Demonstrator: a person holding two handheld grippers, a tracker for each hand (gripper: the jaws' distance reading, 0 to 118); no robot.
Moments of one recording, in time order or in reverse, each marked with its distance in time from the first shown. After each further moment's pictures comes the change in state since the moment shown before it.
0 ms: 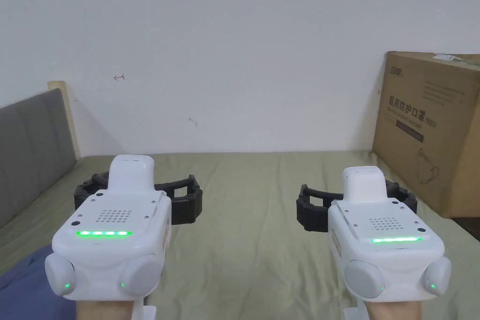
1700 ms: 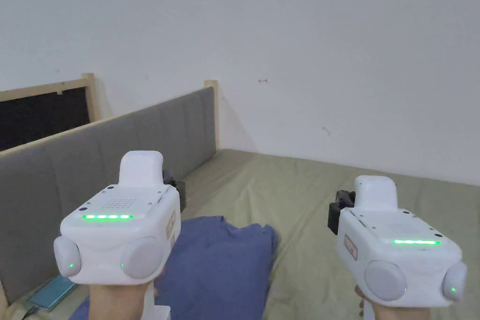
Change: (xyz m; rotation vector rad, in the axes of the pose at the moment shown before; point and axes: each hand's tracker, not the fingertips) left arm -0.160 0.000 0.078 -0.079 0.325 0.120; right arm -0.173 0.023 -0.018 -0.084 0.508 -0.059
